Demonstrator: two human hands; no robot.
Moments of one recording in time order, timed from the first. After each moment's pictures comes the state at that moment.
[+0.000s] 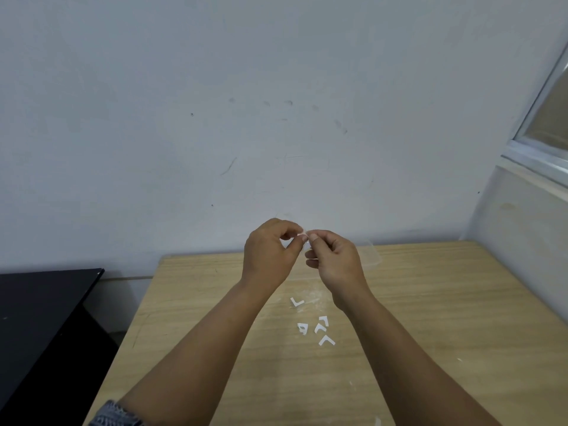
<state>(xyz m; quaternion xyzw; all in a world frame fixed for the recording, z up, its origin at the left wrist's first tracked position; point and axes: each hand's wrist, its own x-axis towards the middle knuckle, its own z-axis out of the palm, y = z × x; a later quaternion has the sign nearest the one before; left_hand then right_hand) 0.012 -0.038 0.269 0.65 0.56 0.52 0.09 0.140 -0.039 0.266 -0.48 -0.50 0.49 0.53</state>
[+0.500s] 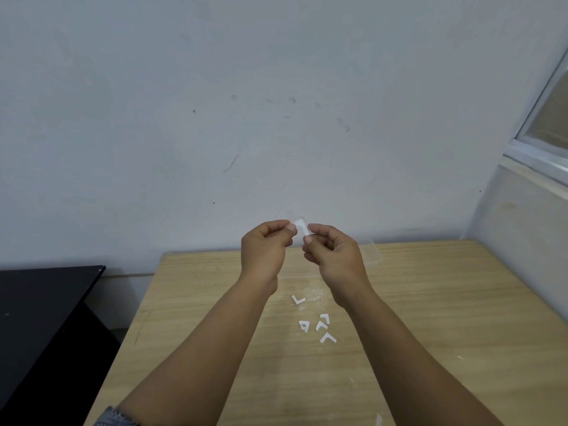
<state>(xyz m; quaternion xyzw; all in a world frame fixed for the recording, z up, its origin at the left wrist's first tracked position) 0.014 -0.044 0.279 0.33 0.56 0.62 0.44 0.138 -0.035 0.260 -0.44 -0.49 0.52 0.54</state>
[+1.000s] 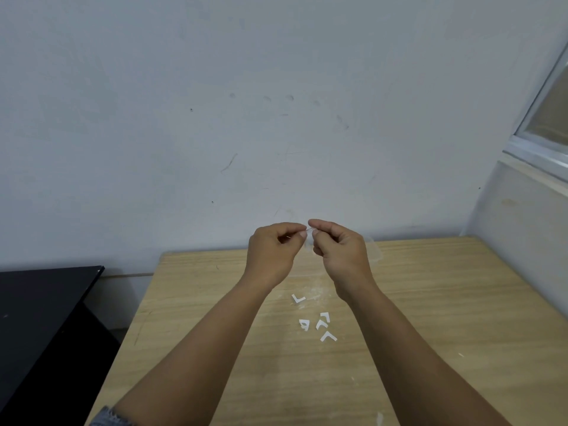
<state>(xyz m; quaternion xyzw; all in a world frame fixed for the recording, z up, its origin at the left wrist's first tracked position) 0.013 -0.045 0.277 0.54 0.58 0.53 0.30 0.142 -0.029 0.266 -0.46 -0.49 0.48 0.56</state>
